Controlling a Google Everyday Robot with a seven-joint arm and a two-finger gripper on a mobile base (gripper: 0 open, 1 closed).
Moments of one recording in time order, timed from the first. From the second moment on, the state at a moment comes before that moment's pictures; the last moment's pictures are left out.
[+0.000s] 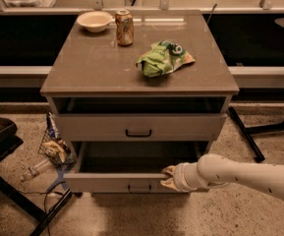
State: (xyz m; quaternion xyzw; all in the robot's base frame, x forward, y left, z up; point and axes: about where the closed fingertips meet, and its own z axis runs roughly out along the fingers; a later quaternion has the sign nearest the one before) arm 0.516 -0.105 0.430 -0.63 0.71 0.11 0.30
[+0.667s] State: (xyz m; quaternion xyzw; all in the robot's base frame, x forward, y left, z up) arm 0.515 -0.105 0.426 -0.63 0.71 0.12 0.29
